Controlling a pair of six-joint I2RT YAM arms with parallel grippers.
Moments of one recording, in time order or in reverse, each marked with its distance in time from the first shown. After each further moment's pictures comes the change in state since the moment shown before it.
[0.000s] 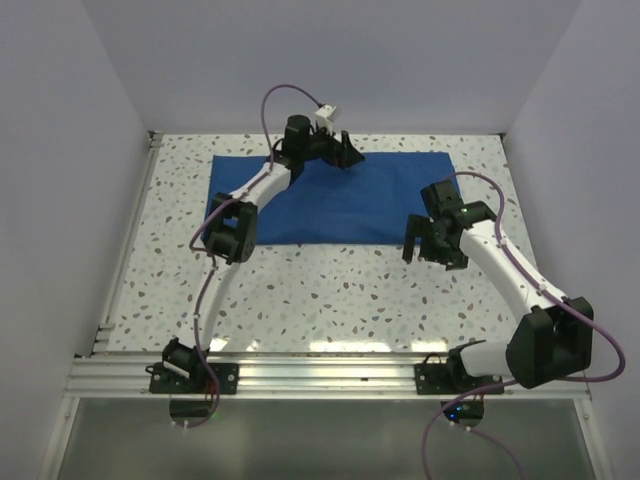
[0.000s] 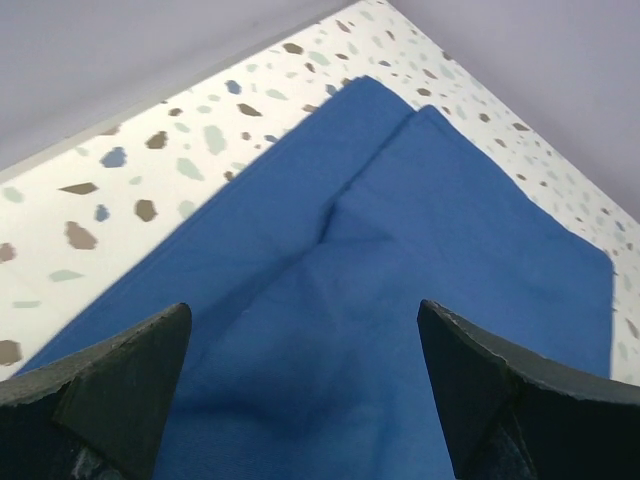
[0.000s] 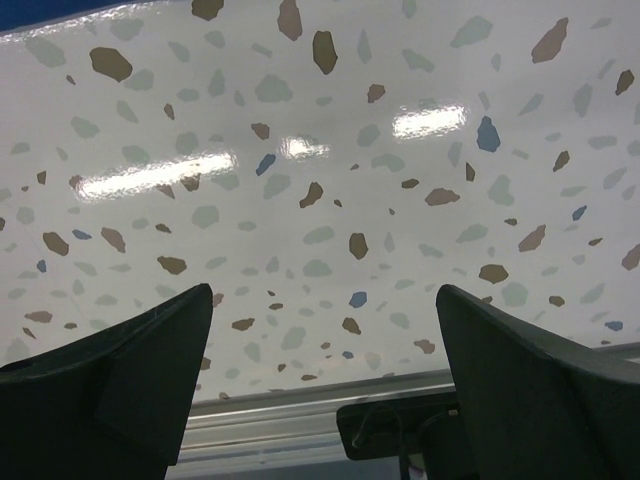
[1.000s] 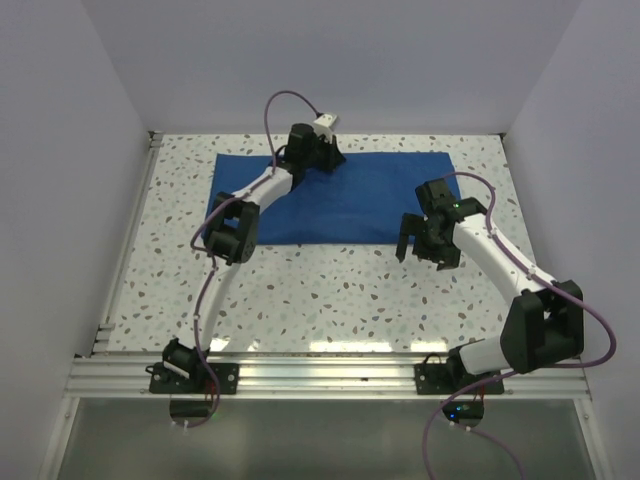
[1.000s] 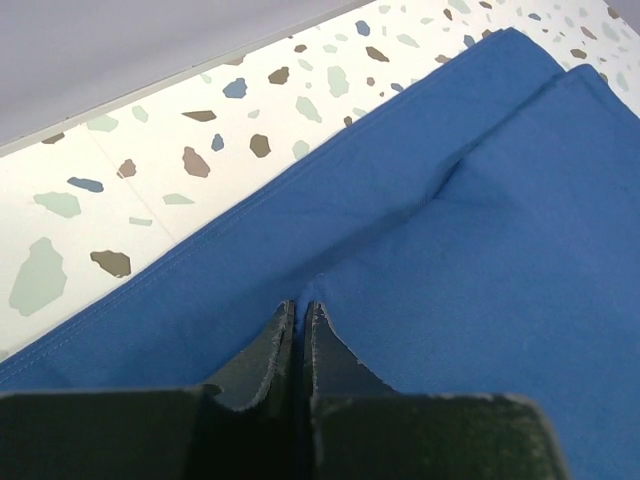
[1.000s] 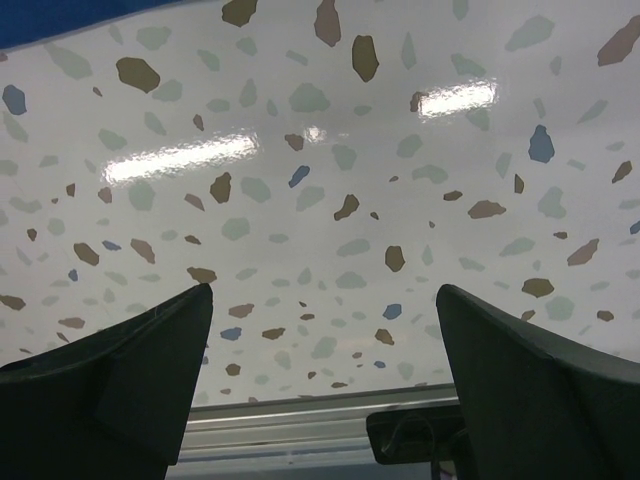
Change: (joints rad) left arm -0.014 -0.021 -0.090 -0.051 -0.278 0.137; right arm 0.000 0.079 0.005 0.046 -0.063 0.046
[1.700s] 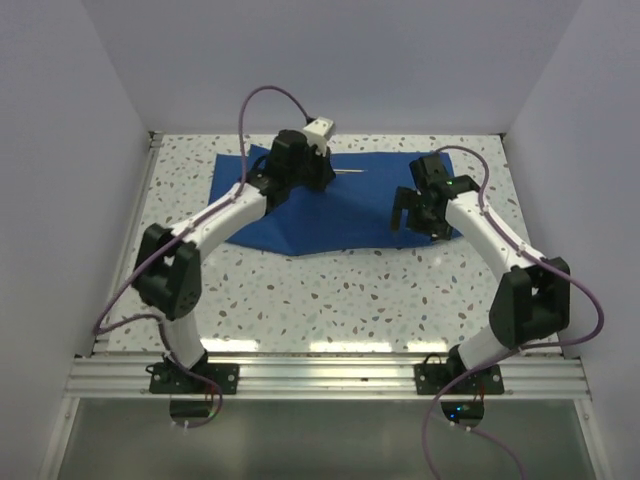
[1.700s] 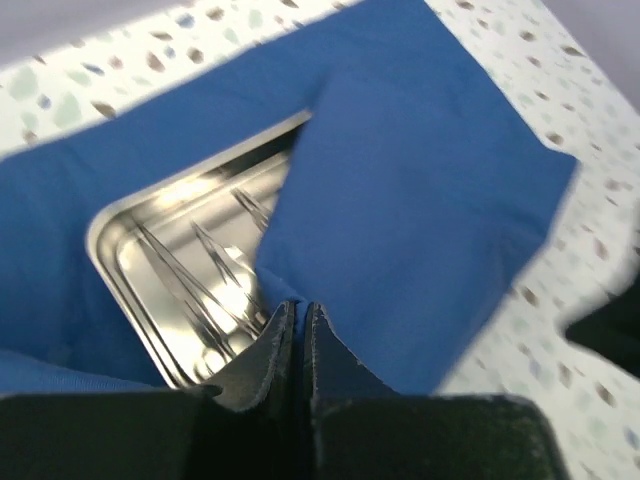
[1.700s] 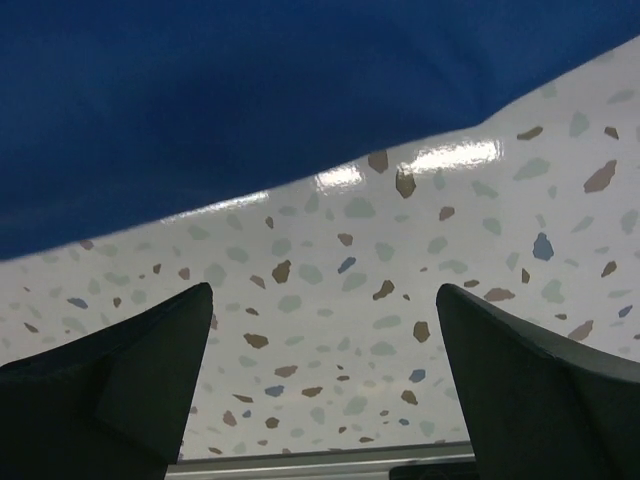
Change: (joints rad) left arm -0.121 -0.744 -0.650 -0.156 -0.236 0.012; right arm 0.000 0.133 0.181 0.041 0.028 -0.024
